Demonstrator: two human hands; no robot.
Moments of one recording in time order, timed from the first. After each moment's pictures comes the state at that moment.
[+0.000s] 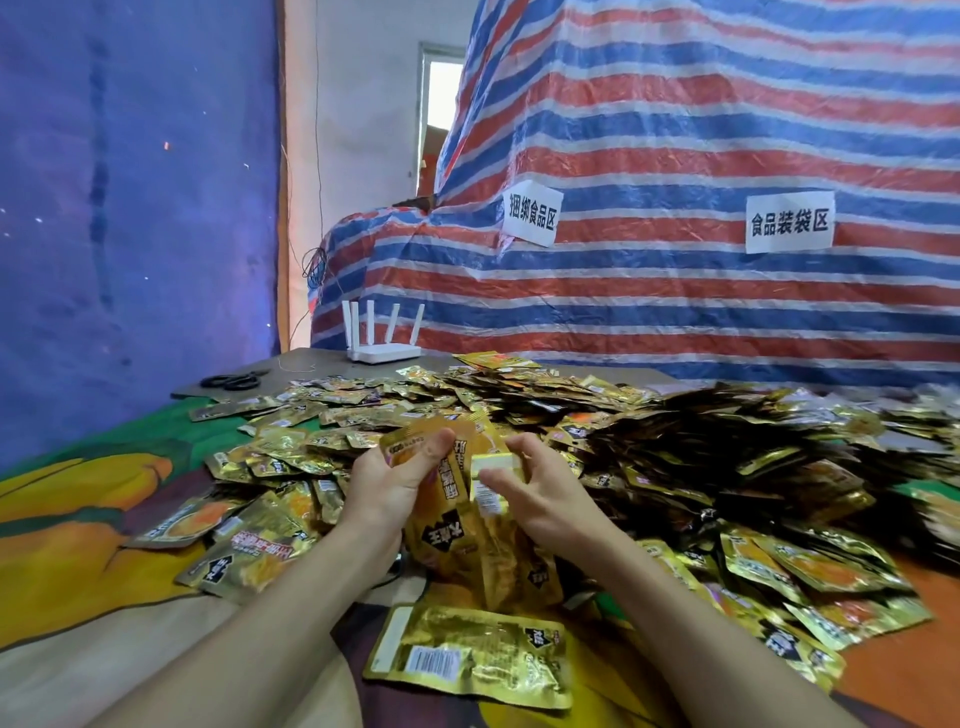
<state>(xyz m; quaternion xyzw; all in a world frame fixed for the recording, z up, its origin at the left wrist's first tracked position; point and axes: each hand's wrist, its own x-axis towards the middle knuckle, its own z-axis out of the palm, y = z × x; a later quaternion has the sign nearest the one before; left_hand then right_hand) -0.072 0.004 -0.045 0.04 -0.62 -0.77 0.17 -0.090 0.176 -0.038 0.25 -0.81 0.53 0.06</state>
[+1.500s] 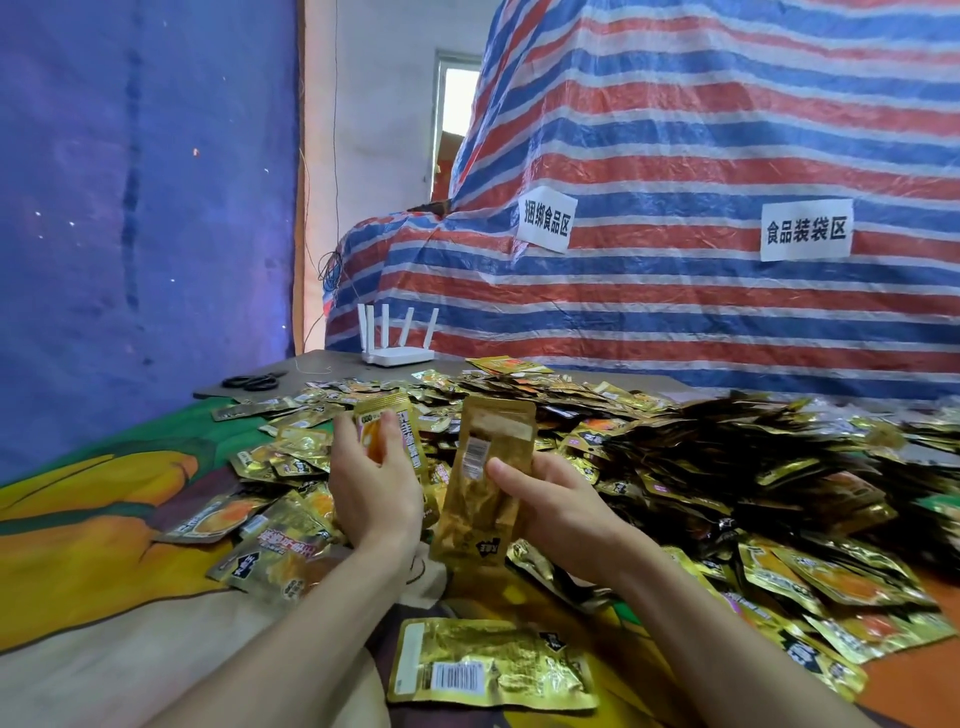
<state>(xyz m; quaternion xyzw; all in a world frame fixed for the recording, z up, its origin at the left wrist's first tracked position) -0.055 0.005 -0.037 0.16 -0.65 -0.58 0.47 -0.084 0.170 -0.039 0.32 -0.63 0.70 -0.13</state>
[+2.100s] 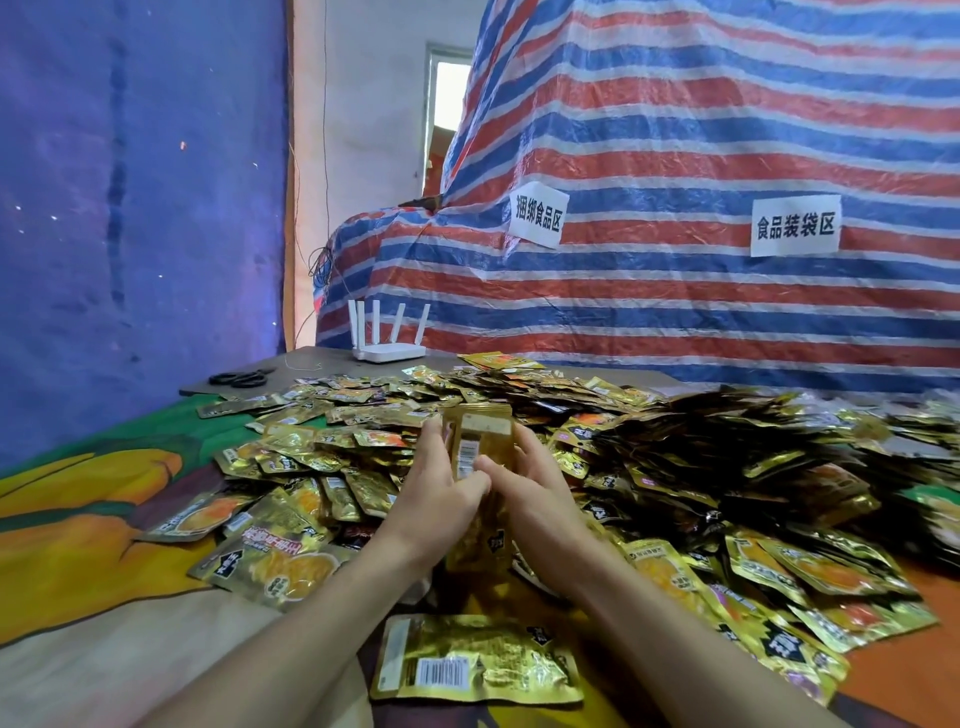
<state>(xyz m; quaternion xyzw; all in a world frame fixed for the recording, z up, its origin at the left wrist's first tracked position) -0.045 0.028 -0.041 -0.14 -0.72 -0.66 0.16 -0.072 0.149 -0.045 0.23 -0.63 0.74 0.01</state>
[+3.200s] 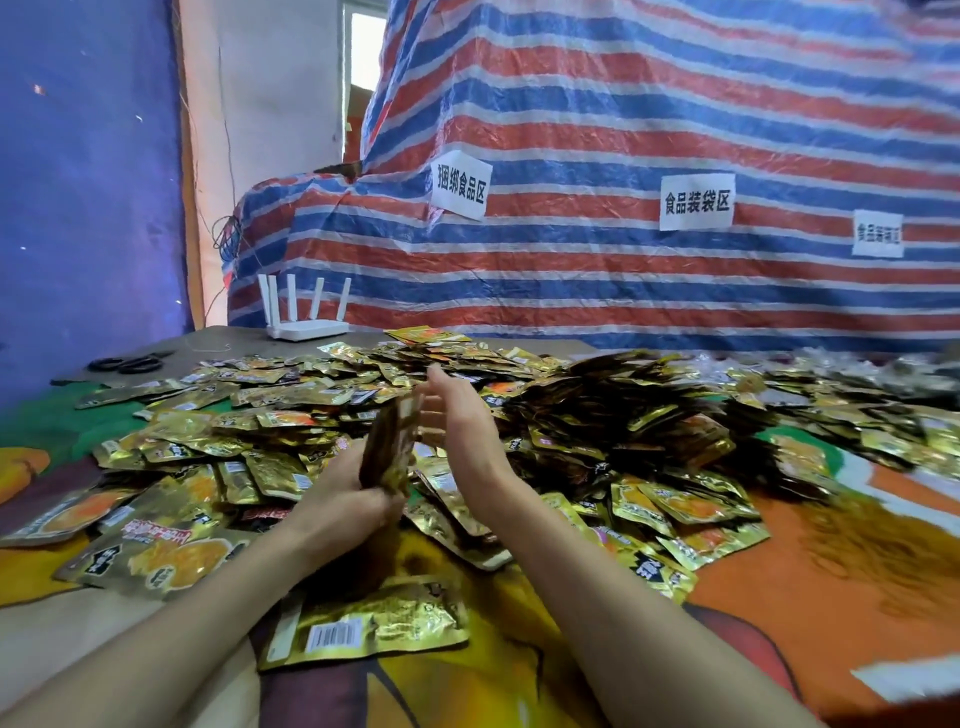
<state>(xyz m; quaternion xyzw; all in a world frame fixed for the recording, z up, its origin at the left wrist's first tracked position) -0.039 0.031 -0.051 -0.16 -0.80 -0.57 0.08 -0.058 0.167 -0.010 0.15 -0.70 0.69 0.09</state>
